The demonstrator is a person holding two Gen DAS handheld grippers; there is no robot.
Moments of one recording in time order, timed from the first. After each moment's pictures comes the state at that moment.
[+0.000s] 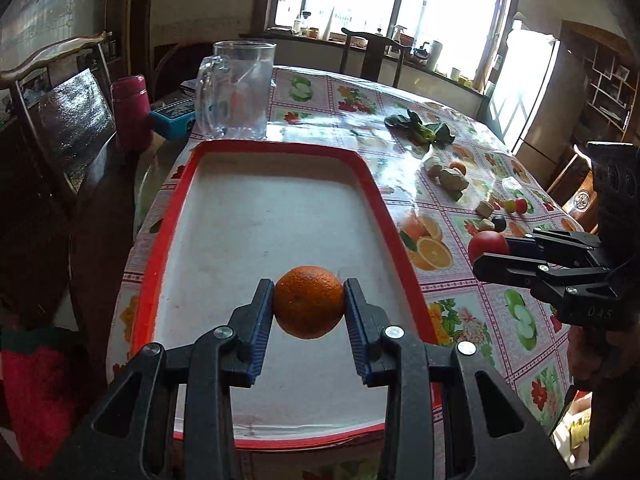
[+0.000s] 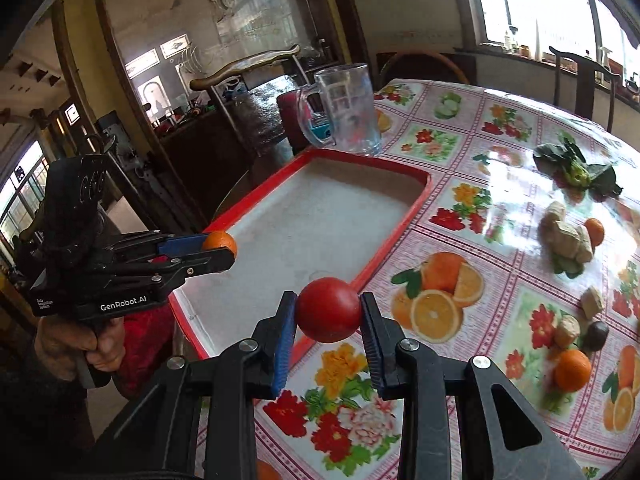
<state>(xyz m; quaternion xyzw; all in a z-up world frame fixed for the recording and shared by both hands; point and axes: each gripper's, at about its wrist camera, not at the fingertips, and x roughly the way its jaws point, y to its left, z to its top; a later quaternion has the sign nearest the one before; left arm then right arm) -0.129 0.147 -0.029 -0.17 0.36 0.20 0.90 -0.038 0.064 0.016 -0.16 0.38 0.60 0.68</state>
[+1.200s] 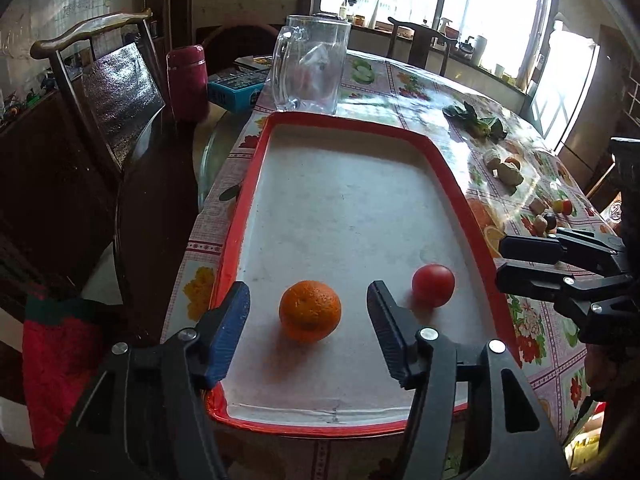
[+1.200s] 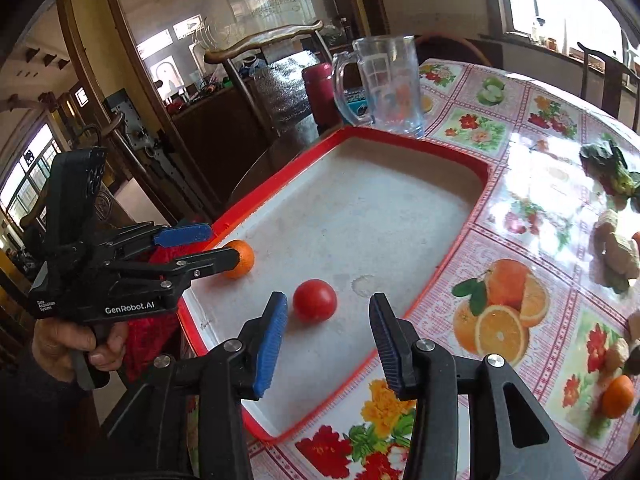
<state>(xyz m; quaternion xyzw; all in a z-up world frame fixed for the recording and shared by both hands) -0.151 0.175 -0.046 -0.18 0.38 0.26 0.87 -0.049 0.083 0.004 -0.17 0.39 0.60 0.67</state>
